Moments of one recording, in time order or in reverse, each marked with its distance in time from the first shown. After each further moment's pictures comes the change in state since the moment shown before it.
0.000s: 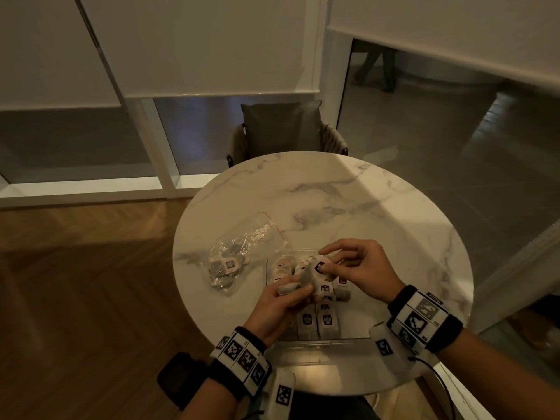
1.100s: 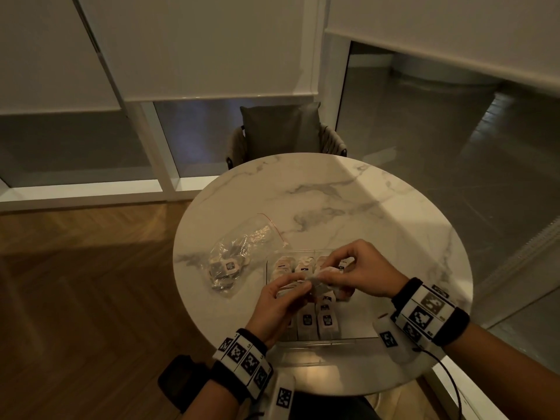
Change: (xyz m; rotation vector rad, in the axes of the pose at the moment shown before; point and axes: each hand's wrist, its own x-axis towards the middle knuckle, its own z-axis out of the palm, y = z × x) left_hand -0.003 0.001 0.005 0.109 0.077 0.101; right_hand 0.000 -0.022 -0.005 -0.192 -0.182 0.134
